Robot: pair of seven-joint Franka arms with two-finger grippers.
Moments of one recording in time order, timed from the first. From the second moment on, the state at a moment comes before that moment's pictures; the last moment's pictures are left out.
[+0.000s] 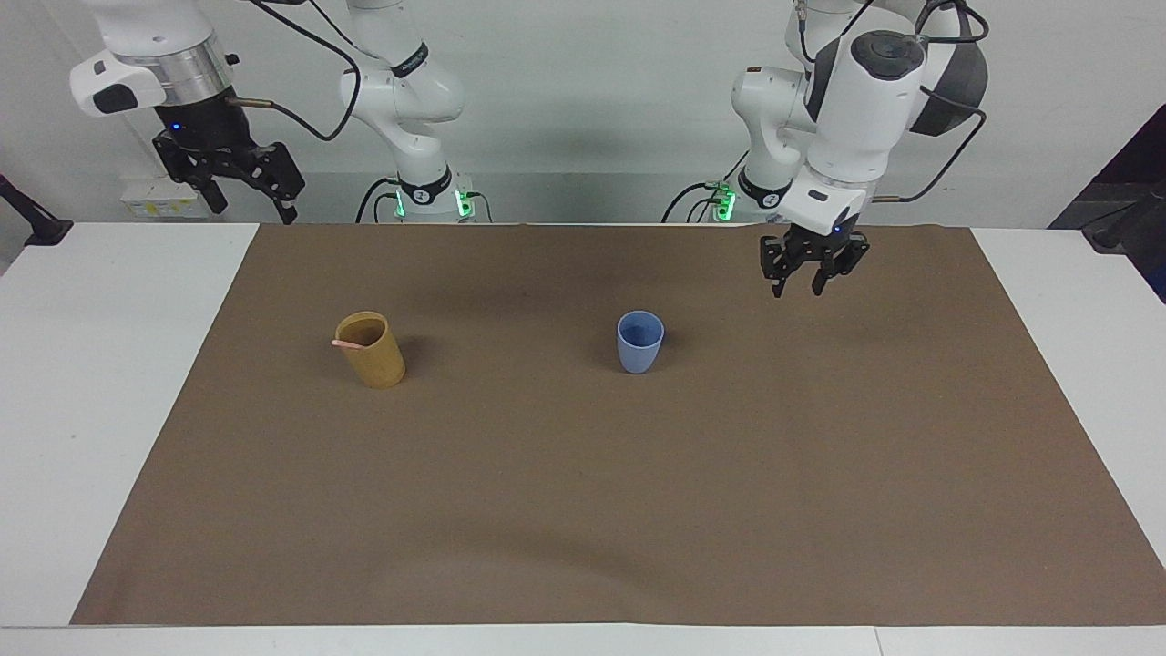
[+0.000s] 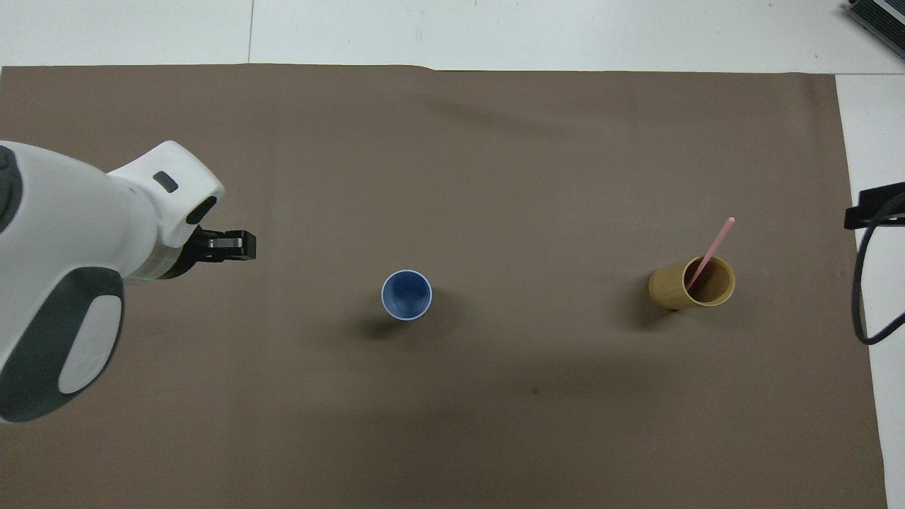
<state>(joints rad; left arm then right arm) -0.36 -0.08 0.07 -1.88 0.06 1.87 -0.28 -0.06 -0.03 -0.01 -1.48 -0.03 1.53 0.13</state>
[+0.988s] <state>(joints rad) -0.22 -0.15 0.08 -1.67 0.06 1.55 -0.07 -0.04 0.17 0.00 -1.50 -0.02 1.67 0.13</state>
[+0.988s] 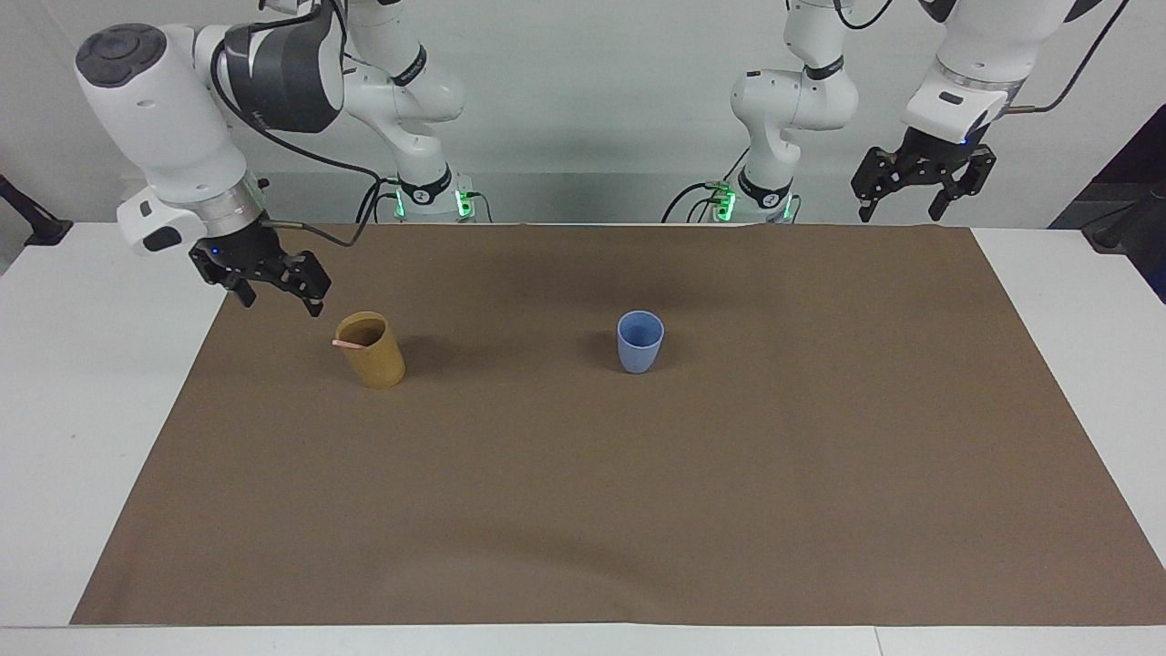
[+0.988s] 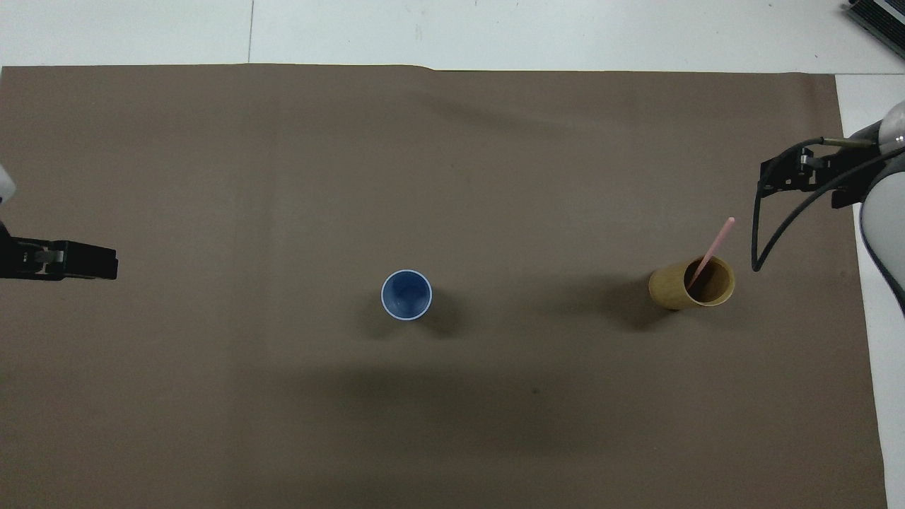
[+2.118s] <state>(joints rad) -0.02 -0.10 -0.07 -1.64 0.06 1.49 -0.01 0.00 0.20 0.00 -1.67 -0.01 1.76 0.13</state>
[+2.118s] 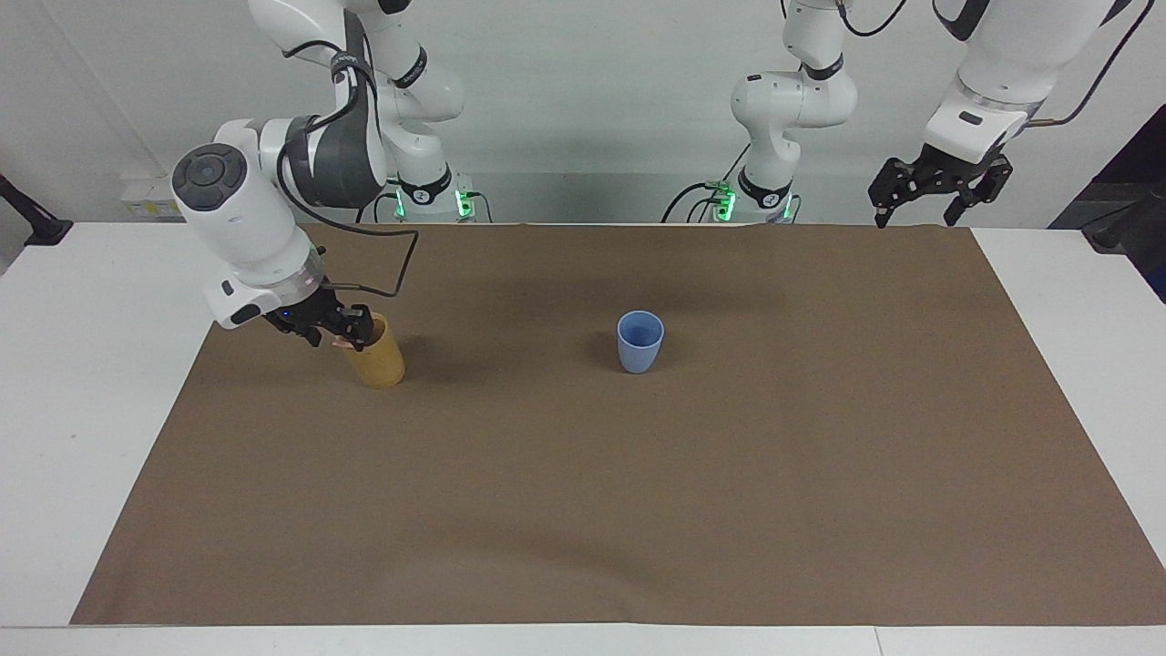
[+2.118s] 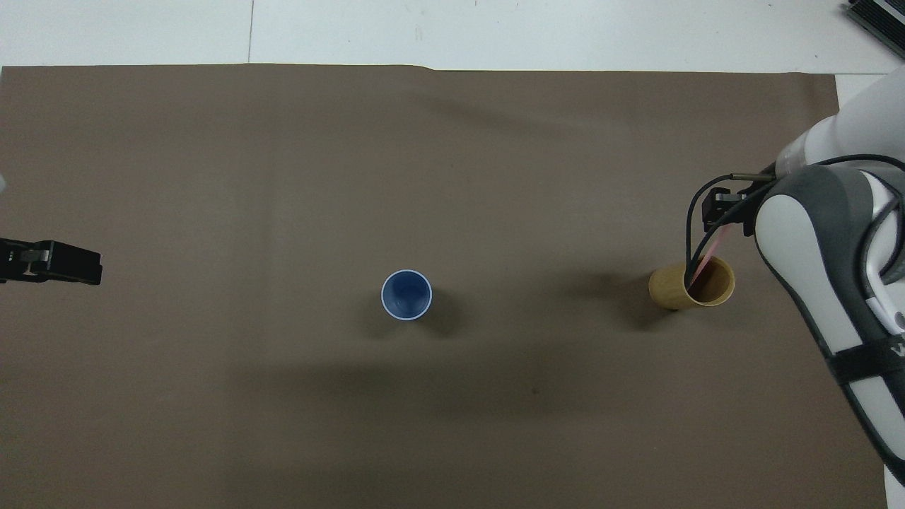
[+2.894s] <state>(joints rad) 0.02 -0.06 -0.14 -1.55 0.01 1.45 0.00 0.00 0.20 0.00 -1.67 -0.01 1.76 0.12</state>
